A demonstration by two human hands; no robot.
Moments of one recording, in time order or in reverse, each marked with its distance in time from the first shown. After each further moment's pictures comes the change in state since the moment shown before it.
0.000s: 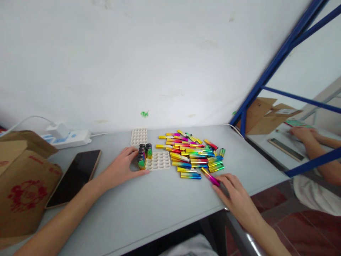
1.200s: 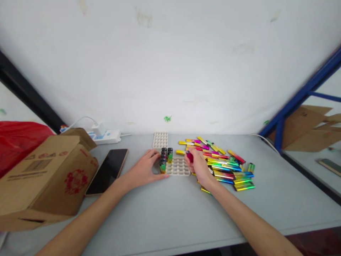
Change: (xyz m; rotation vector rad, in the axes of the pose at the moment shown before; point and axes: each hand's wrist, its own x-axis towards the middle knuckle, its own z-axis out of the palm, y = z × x) left_hand -0.003 0.010 -0.003 -0.043 0.002 0.000; right_hand 0.179 -0.137 0.087 1.224 -0.285 0.386
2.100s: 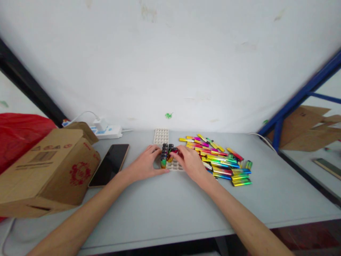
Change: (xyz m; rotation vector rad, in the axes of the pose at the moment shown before) left_hand 0.000 0.001 0.001 -0.034 0.010 0.010; right_hand 0.004 0.007 0.007 -1.059 -0.042 -0.559
